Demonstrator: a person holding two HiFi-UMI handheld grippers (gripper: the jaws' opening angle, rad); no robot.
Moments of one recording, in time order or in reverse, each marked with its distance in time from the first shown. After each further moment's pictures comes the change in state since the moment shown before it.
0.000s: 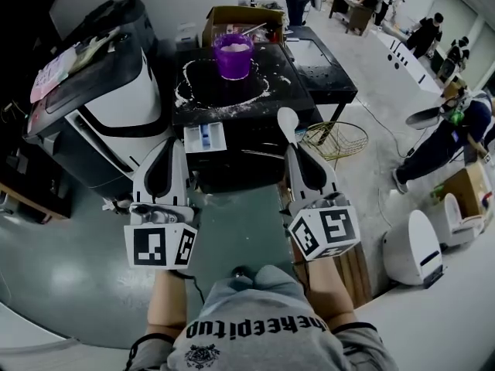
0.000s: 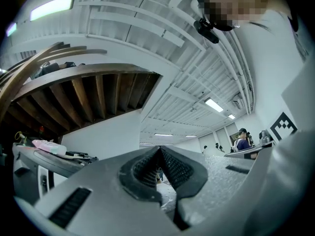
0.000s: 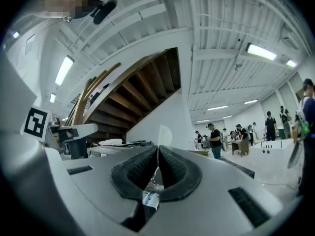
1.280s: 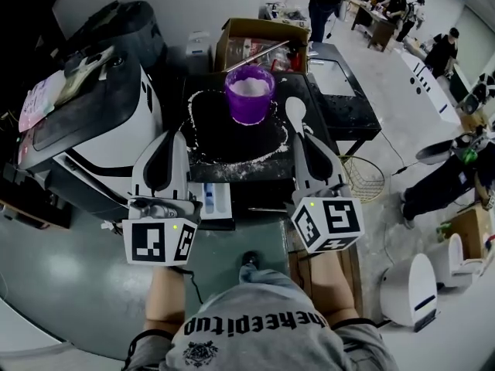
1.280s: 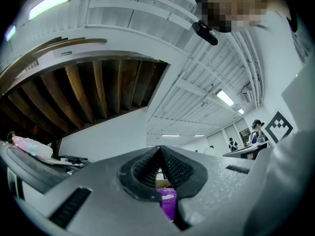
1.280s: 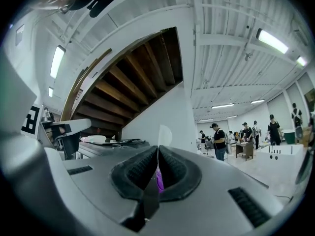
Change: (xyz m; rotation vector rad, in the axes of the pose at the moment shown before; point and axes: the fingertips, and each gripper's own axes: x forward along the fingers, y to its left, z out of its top) left arm 0.239 0.096 -0.063 0.046 -0.029 0.064; right arm 0.272 -0.107 -0.007 -0.039 0.030 0.028
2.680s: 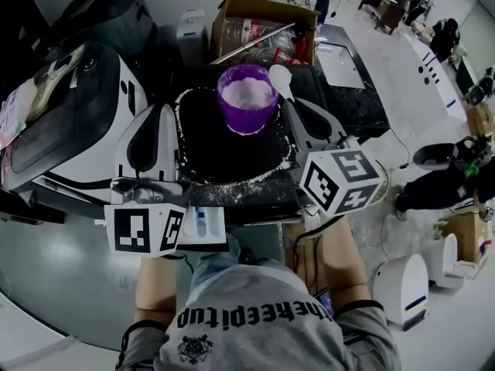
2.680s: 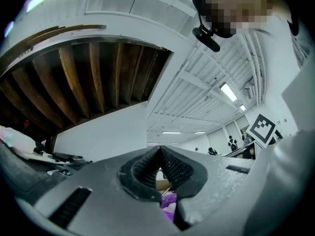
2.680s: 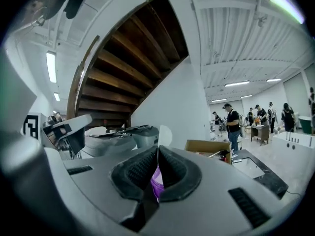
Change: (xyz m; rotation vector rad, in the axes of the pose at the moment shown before) left arm 0.147 0.047 -0.066 0.004 0.025 -0.004; right arm 0.184 -0.060 -0.040 0.067 0.207 0.174
